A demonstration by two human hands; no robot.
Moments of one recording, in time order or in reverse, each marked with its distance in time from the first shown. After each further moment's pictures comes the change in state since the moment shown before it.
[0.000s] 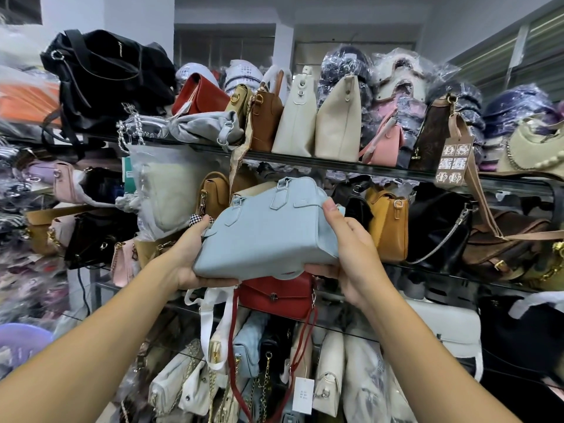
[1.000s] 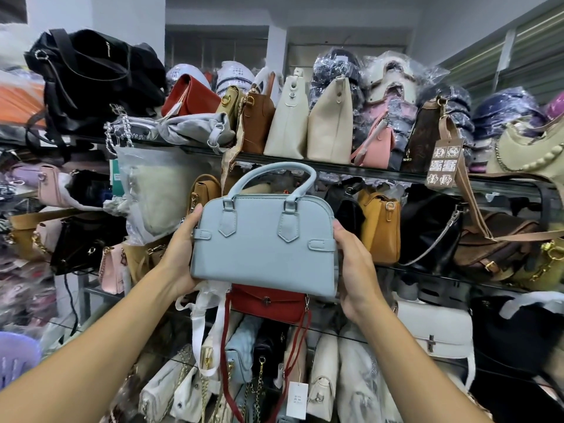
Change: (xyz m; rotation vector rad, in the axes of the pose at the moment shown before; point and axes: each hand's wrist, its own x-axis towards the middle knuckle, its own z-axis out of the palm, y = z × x) left_hand -0.014 -0.006 0.016 -0.165 -0.175 0.323; right_hand 0.015 0.030 -0.025 0.074 0.029 -0.050
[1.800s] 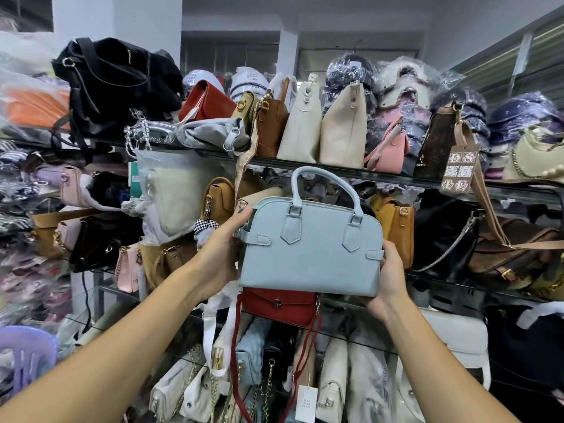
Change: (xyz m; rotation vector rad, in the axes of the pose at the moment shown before) left_hand -0.032 0.004 0.034 0.250 -0.237 0.040; right_hand 0.039 0.015 -0.042 0.192 0.042 0.171
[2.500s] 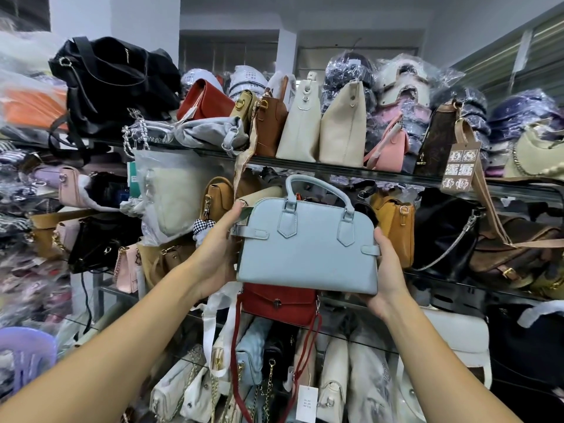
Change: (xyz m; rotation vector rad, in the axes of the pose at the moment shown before) left_hand 0.003 0.003 -0.003 -0.001 0.042 -0.098; right_hand 0.004 -0.001 0.001 -0.028 -0.031 0.039
